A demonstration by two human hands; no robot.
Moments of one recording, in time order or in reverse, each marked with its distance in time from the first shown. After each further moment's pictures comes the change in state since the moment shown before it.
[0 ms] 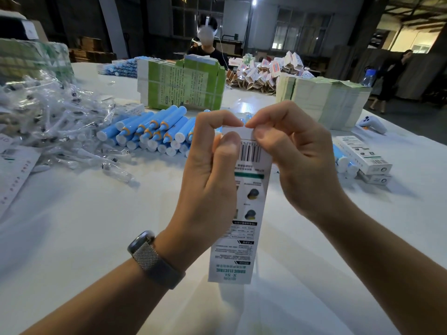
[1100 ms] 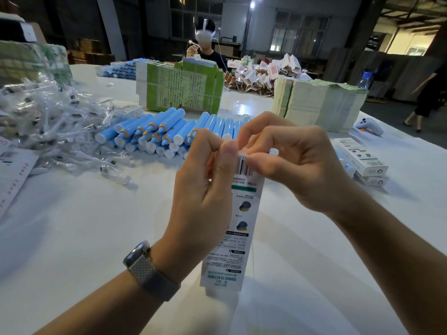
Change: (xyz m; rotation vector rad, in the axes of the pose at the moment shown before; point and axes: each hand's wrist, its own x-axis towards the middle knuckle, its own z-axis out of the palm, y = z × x) left_hand -0.007 -0.009 -0.007 0.236 0.054 0.113; right_hand -0.001 -0.008 -0.016 -0.075 -0.289 -0.037
